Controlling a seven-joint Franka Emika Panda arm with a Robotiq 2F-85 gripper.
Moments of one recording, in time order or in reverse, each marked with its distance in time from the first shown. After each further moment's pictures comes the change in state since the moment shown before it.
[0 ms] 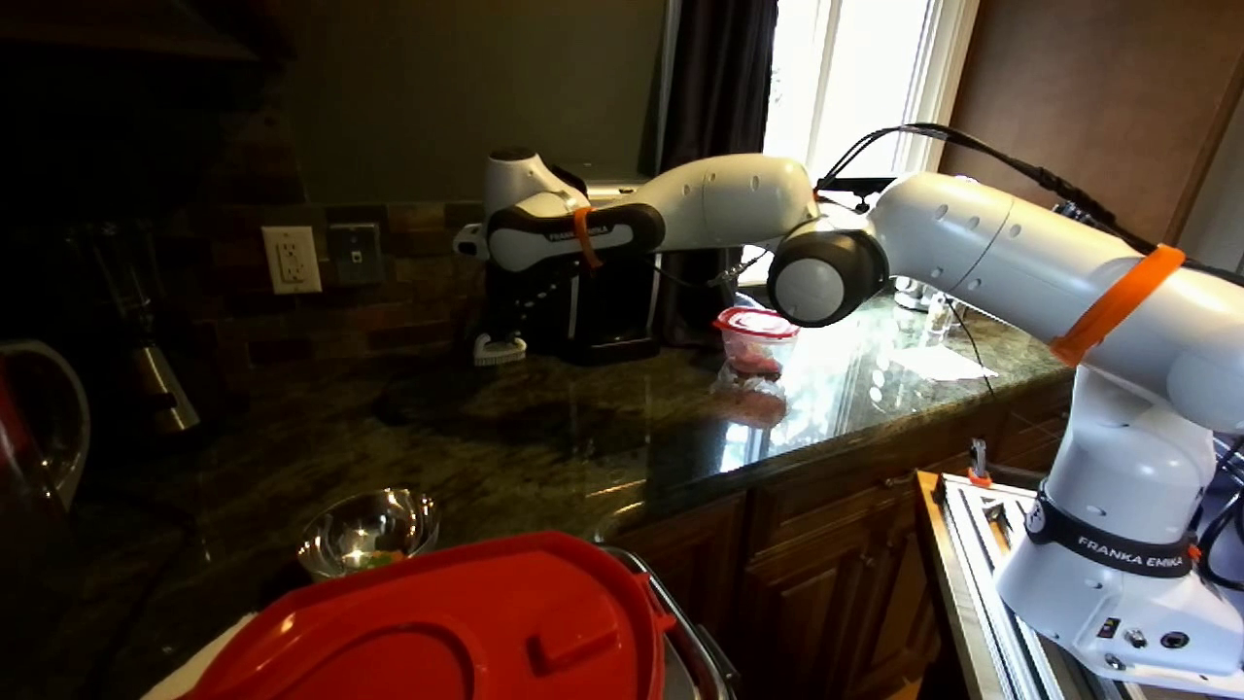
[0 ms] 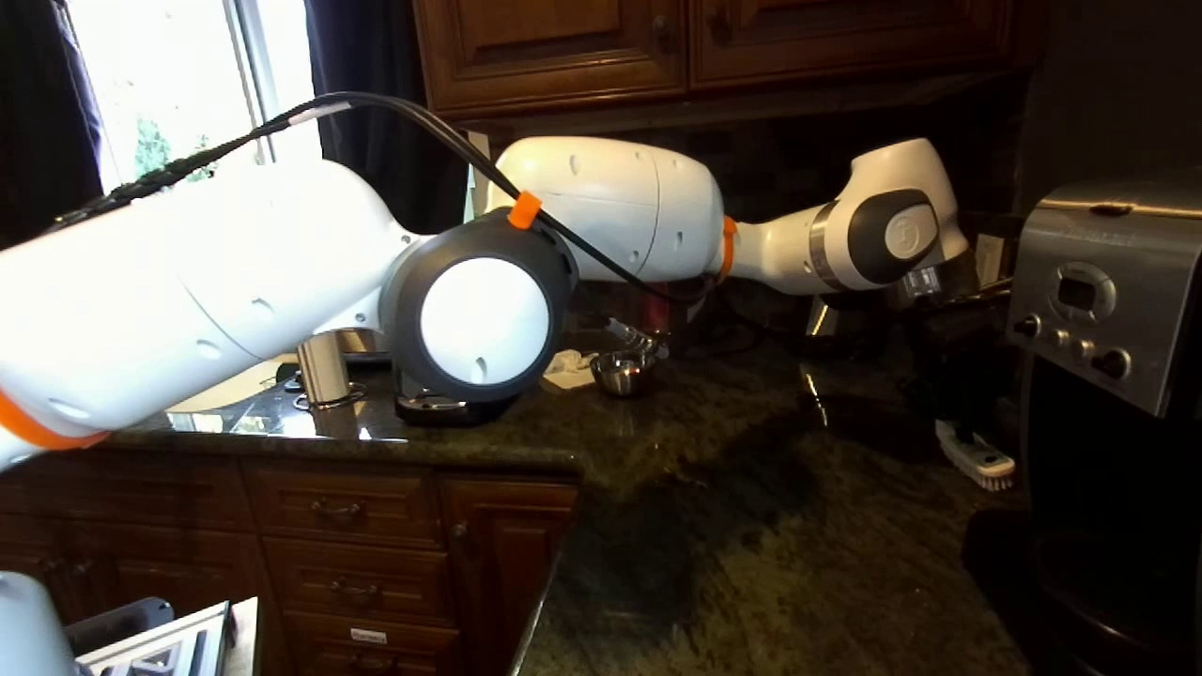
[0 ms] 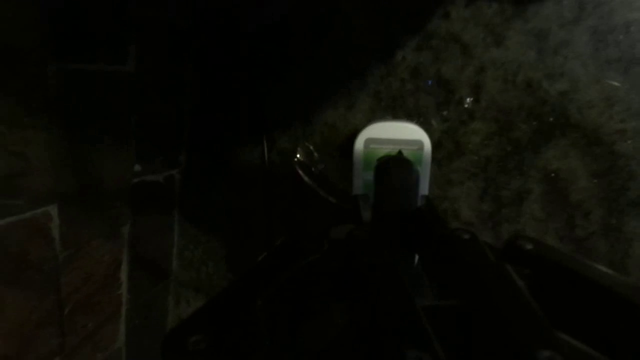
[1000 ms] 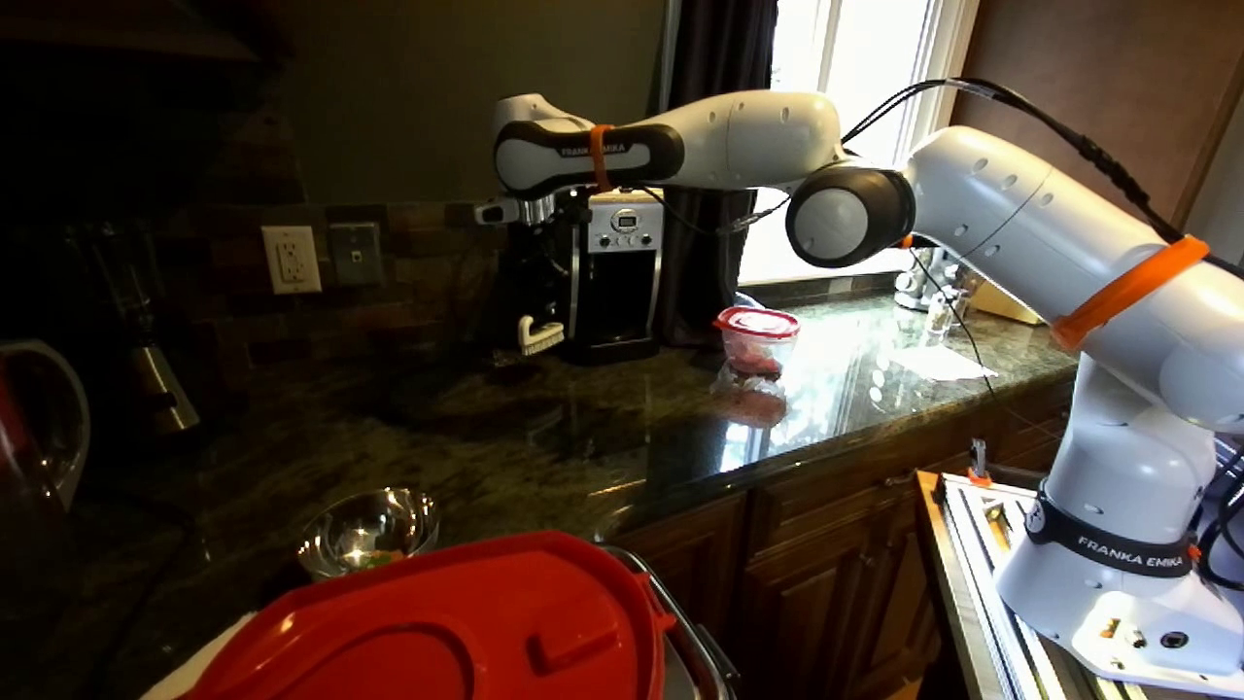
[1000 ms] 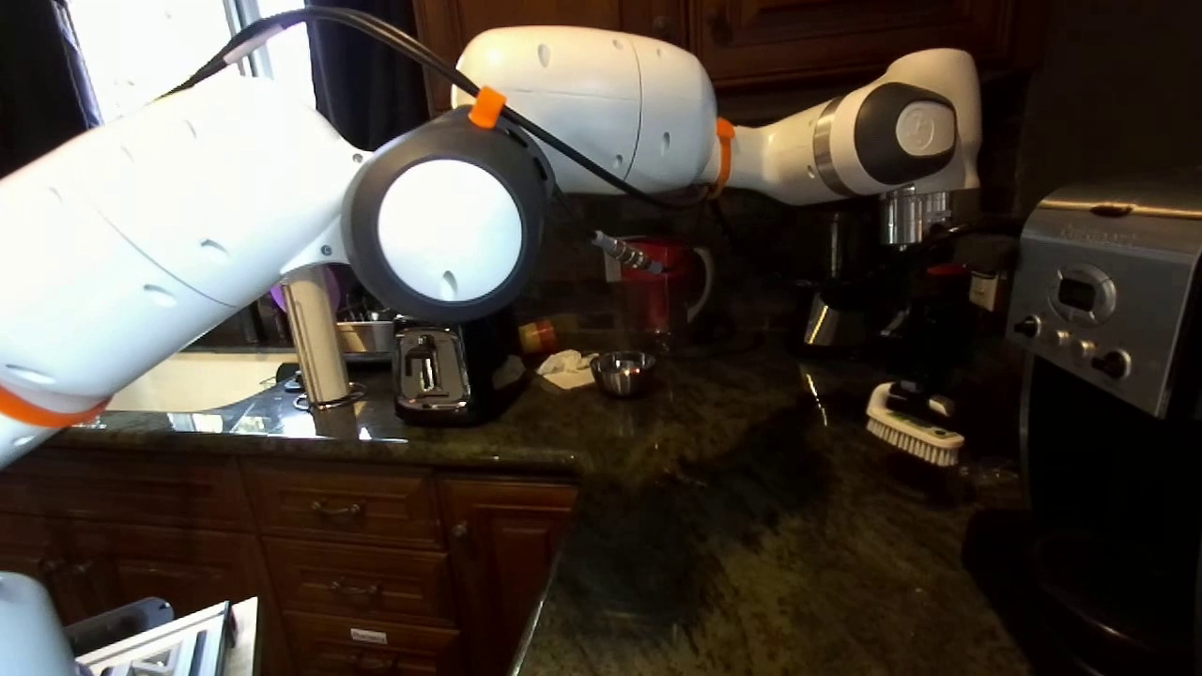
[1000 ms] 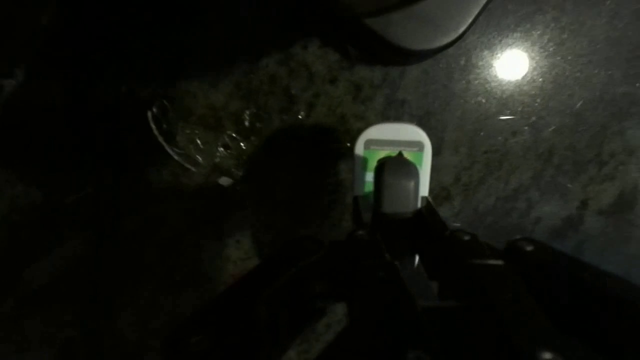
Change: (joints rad) arm -0.042 -0.184 0.095 -0.091 0.023 -0.395 -0.465
